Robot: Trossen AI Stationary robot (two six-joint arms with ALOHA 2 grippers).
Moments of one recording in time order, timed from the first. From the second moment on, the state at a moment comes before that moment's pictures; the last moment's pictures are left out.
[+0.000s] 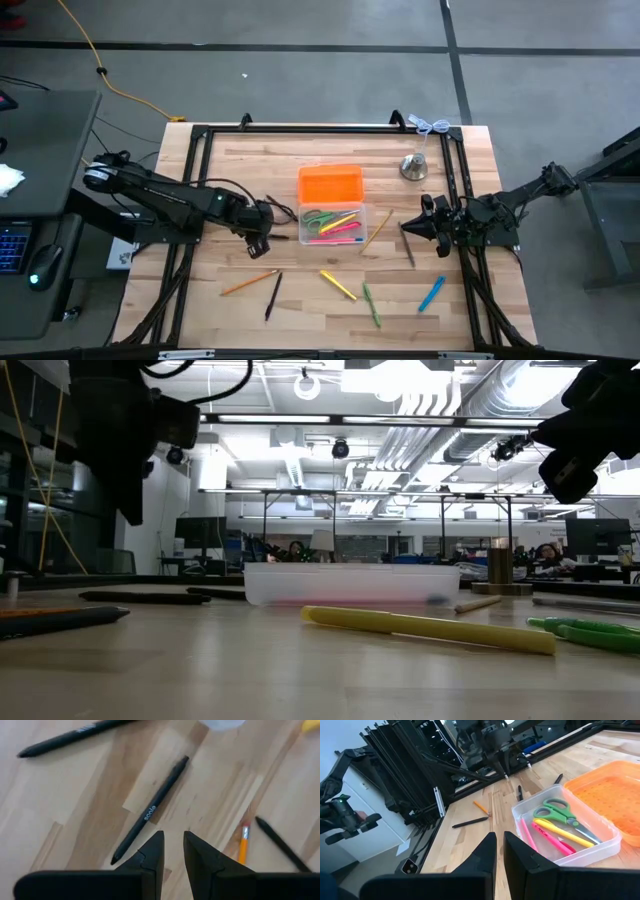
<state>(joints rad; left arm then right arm) -0.21 1.29 0.85 -0.81 -0.09 -0.69 0.41 0.21 0.08 0.03 0.29 0.54</state>
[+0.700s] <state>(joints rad) -0.21 1.43 0.85 -0.75 -0.04 -0.41 0.41 0.21 0.08 0.03 0.28 0.61</state>
